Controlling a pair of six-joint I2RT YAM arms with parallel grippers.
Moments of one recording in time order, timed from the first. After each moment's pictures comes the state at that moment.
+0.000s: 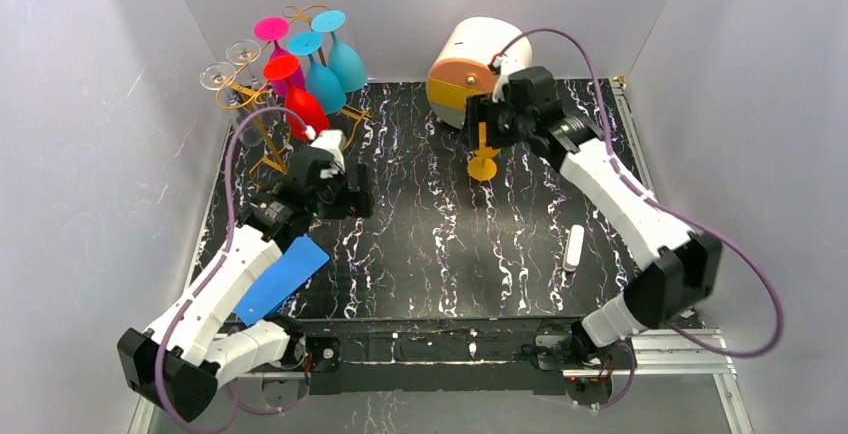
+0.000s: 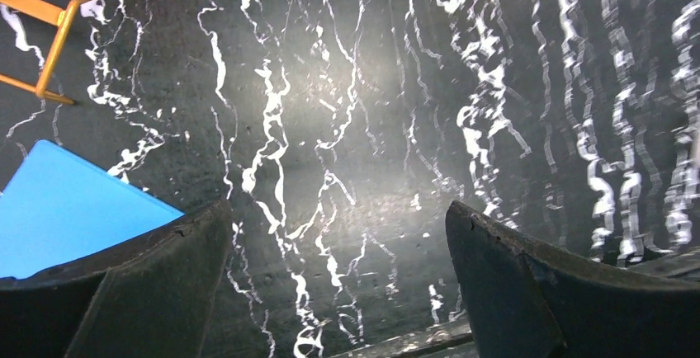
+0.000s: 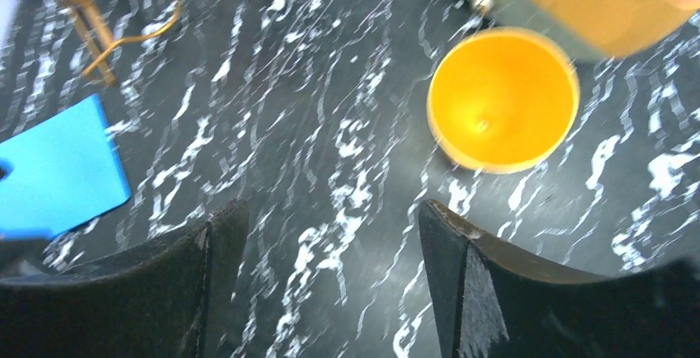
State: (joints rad) left arm -0.55 1.03 1.00 -0.72 -0.16 -0.37; right arm 0.52 1.57 1.58 -0.61 -0.08 0.23
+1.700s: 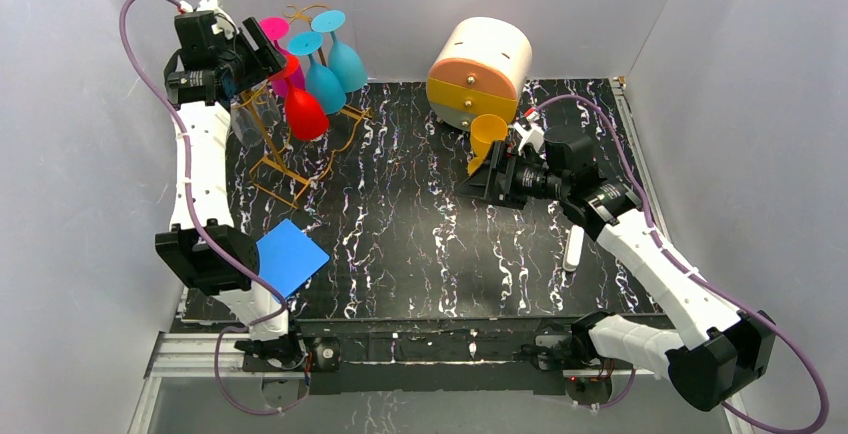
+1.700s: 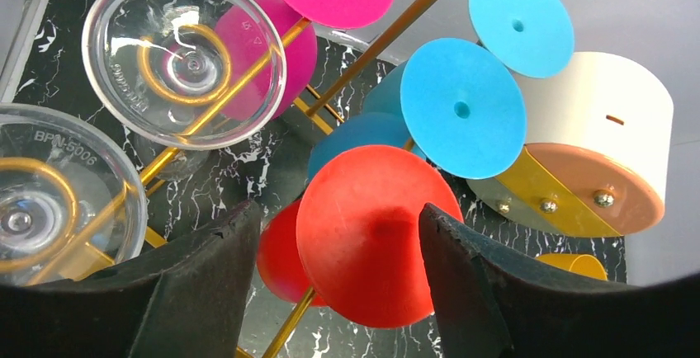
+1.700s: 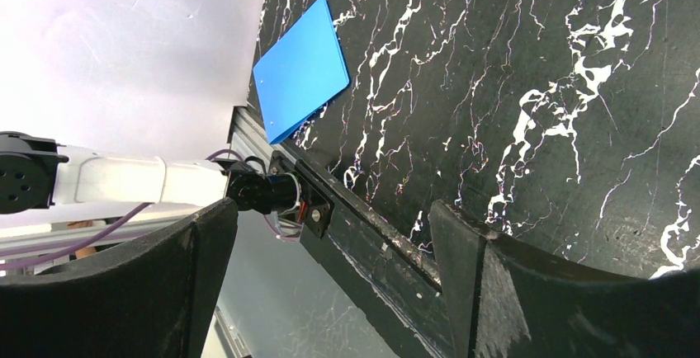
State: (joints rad) left arm 0.14 1.69 1.98 -0.76 0.21 -0.38; right arm 0.52 1.09 1.04 -0.46 -0.52 0.75
